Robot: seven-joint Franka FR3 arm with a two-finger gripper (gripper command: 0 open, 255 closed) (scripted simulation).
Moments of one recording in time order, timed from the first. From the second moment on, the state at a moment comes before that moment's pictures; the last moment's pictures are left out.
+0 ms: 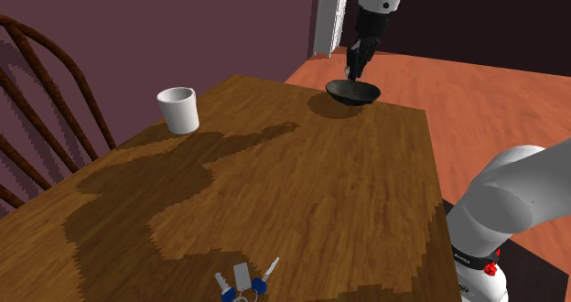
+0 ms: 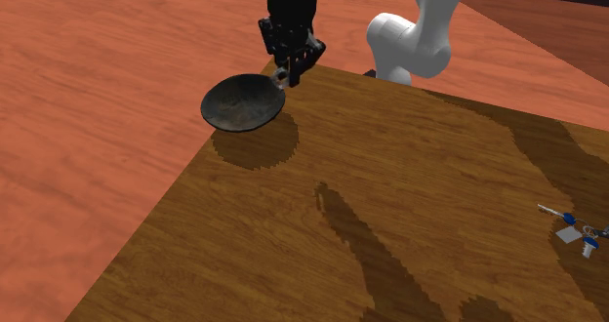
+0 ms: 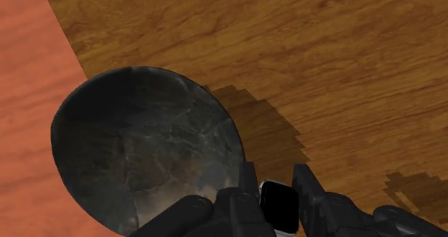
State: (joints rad) arm -0.07 -0.54 0.07 -2.21 0.03 1.78 -0.14
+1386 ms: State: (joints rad) arm -0.13 -0.38 -0.06 -2.25 -0.01 1.97 -0.31
